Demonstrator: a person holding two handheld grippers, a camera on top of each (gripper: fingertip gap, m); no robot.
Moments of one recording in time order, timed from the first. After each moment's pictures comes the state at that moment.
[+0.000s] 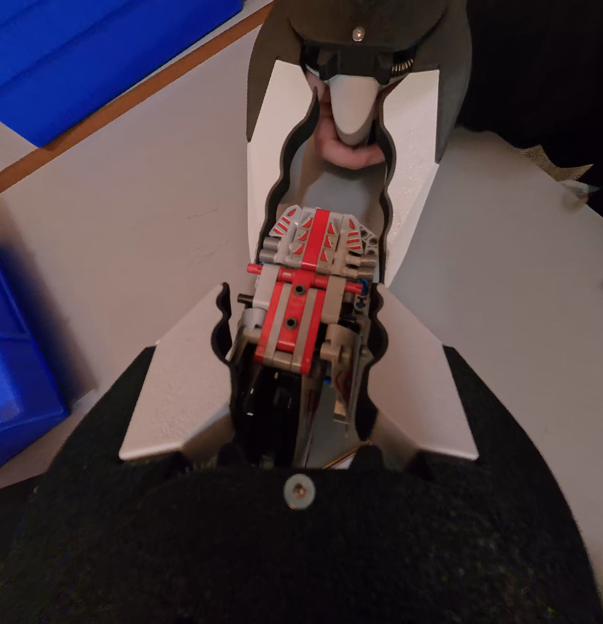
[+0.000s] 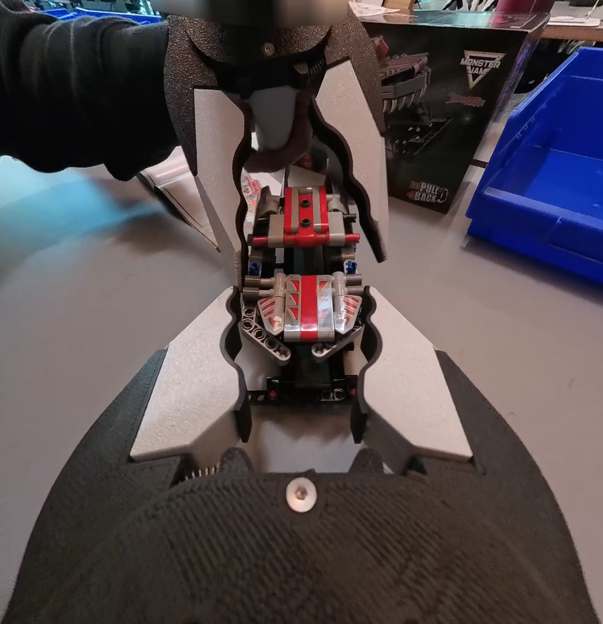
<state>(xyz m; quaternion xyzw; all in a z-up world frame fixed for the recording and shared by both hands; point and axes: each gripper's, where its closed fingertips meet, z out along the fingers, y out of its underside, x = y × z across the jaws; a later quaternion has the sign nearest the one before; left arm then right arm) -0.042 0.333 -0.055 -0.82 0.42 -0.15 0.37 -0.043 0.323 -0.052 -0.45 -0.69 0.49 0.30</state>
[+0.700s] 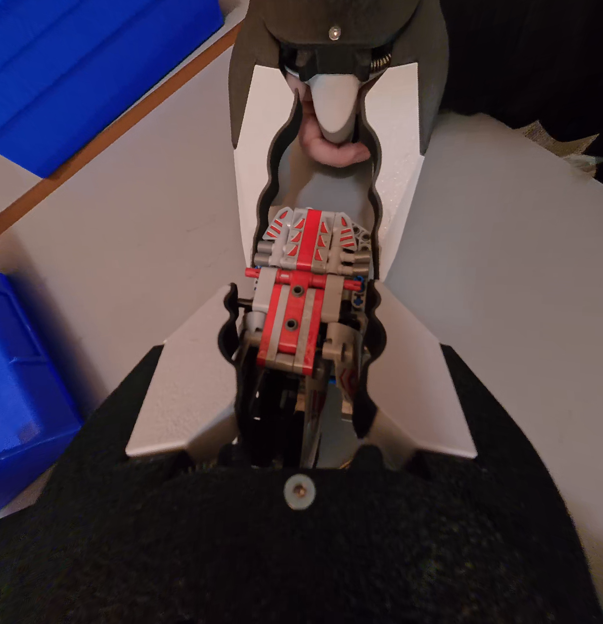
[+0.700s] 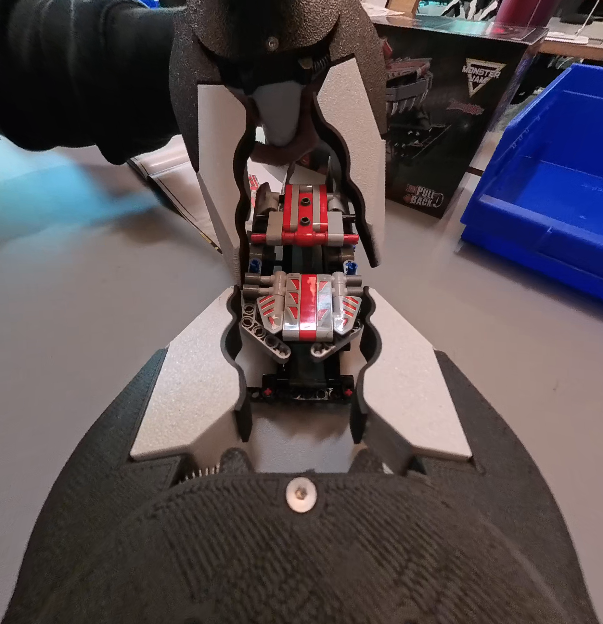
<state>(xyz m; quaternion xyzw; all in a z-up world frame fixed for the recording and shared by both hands) -0.041 0.332 -0.055 -0.79 0.45 -0.14 0.38 -0.044 0.323 -0.054 -0.43 -0.70 0.48 0.31</state>
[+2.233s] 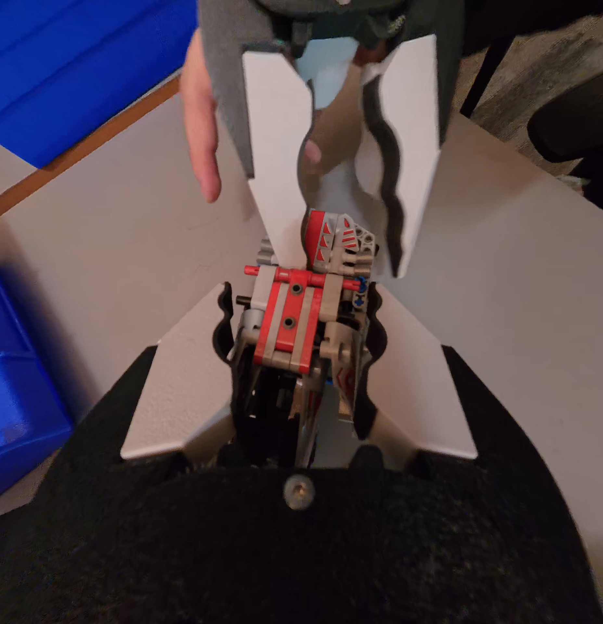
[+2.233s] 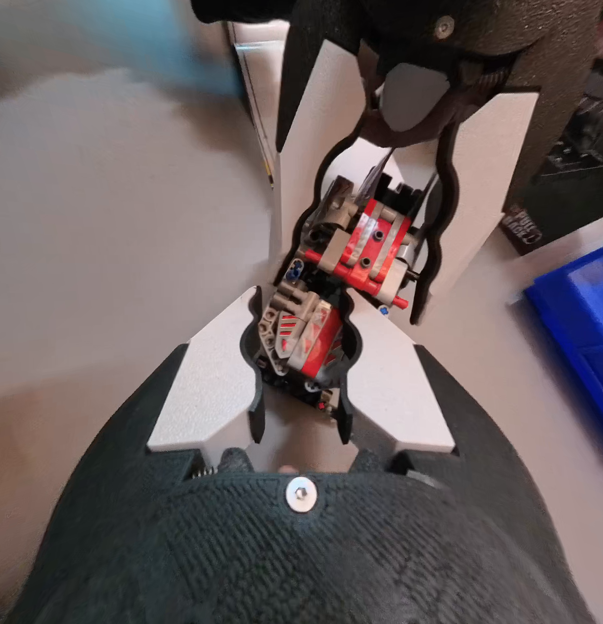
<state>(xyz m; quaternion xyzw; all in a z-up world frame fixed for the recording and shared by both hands) -0.042 0.336 -0.055 -0.80 0.43 -0.16 0.38 -0.038 0.306 -0.056 -0.28 -0.87 0.36 0.20</state>
